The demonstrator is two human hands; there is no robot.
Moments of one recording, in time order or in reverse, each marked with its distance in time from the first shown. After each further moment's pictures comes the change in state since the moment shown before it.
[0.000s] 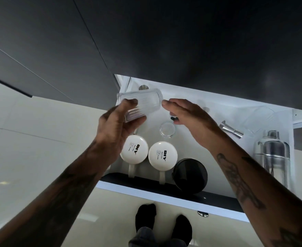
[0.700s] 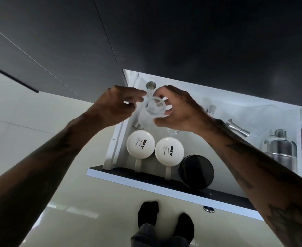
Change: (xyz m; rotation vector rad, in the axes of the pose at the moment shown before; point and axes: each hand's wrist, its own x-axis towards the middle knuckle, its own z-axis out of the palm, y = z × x) left_hand 0.026 0.043 -0.016 1.378 -0.298 0.448; right_hand 0.012 -0.012 0.023 -0.548 -0.095 -0.595
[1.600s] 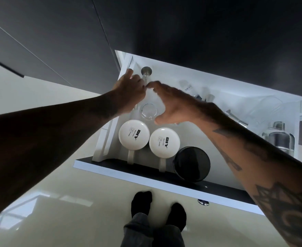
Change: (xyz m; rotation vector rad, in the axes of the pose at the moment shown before) left_hand 0.068 -0.036 0.060 1.437 -0.083 0.454; right_hand 0.010 0.017 0.009 -0.261 -0.345 0.116
